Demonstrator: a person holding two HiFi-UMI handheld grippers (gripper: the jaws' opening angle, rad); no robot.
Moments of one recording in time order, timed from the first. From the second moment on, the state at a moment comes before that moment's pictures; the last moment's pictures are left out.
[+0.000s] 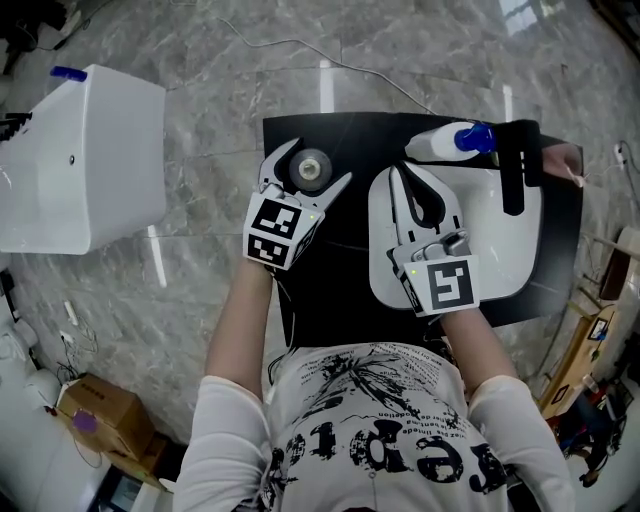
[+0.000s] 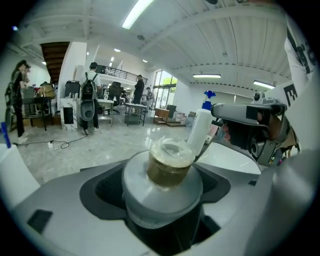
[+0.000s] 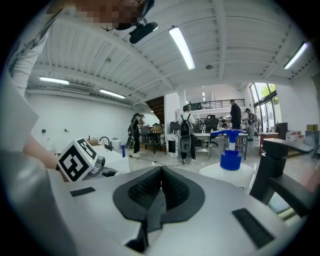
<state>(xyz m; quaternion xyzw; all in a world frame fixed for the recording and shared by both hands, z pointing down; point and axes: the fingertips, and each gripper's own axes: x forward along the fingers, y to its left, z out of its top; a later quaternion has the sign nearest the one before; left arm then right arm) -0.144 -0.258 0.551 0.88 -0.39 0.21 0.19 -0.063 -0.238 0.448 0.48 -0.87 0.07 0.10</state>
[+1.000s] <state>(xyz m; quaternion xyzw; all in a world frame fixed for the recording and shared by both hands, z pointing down) -0.160 -0.127 0.297 0.87 -0.49 0.06 0.05 -0.036 -0.132 0.293 0.46 -0.89 0.00 0.06</state>
